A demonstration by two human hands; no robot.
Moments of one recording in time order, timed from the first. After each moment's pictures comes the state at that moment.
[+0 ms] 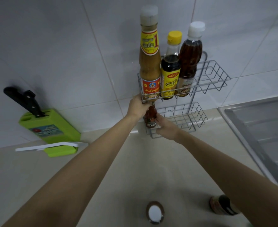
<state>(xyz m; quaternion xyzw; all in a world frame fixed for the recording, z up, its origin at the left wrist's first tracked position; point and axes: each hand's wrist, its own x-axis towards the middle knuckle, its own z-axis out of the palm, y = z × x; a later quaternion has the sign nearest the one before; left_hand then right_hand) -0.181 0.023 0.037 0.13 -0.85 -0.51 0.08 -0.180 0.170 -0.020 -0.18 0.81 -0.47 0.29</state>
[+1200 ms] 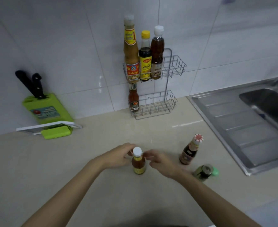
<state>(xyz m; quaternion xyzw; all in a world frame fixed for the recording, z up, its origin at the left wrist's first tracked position) 0.087 0.043 0.022 -0.13 -0.91 -0.31 -0.23 0.063 0.257 -0.058 -0.15 0.78 -0.52 0.30</state>
